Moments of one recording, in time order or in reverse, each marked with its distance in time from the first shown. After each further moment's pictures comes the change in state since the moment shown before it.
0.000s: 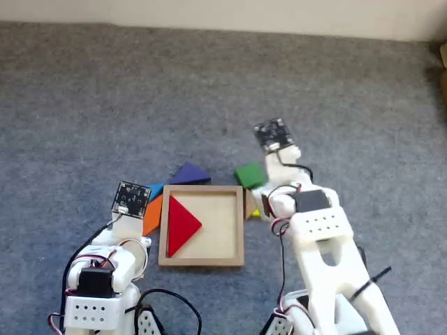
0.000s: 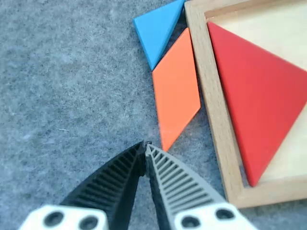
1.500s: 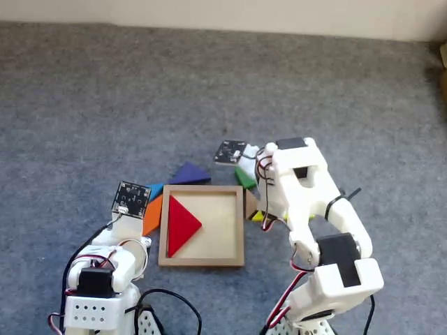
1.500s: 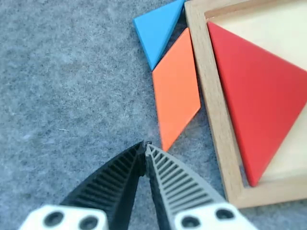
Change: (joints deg) left arm 0.0 0.0 0.0 0.0 0.0; right arm 1.1 39.6 -28.7 18.5 42.5
